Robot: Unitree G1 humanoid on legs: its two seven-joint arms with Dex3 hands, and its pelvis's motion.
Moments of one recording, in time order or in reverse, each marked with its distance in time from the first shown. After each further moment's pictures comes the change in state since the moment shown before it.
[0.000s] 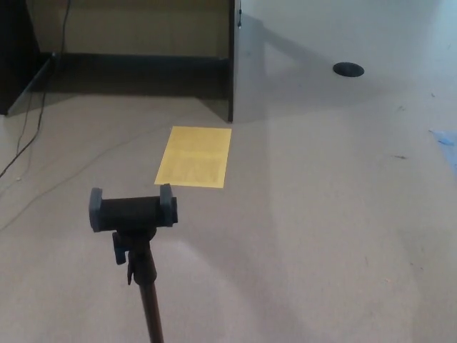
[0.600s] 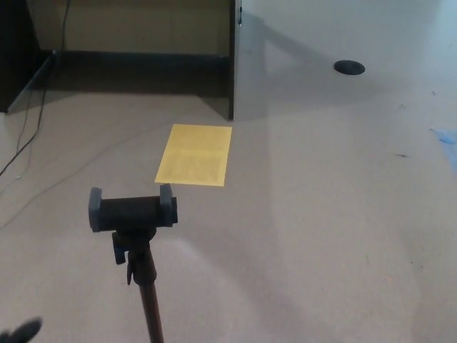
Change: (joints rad) left_arm -0.048 -0.019 0.084 -0.528 -0.162 -0.109 -0.195; right_arm -0.046 -0.027 0.028 0.063 -0.004 -0.175 0.008
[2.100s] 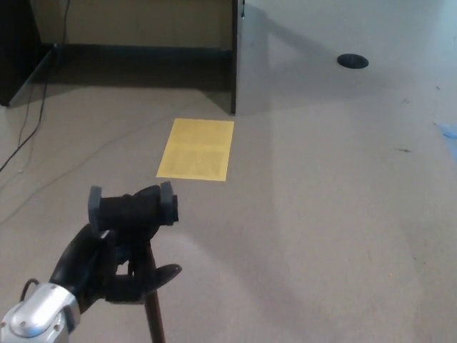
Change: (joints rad) left_arm -0.424 -0.171 -0.156 -0.172 -0.065 0.462 0.032; right_arm -0.060 -0.004 0.003 0.022 0.002 -0.047 0.010
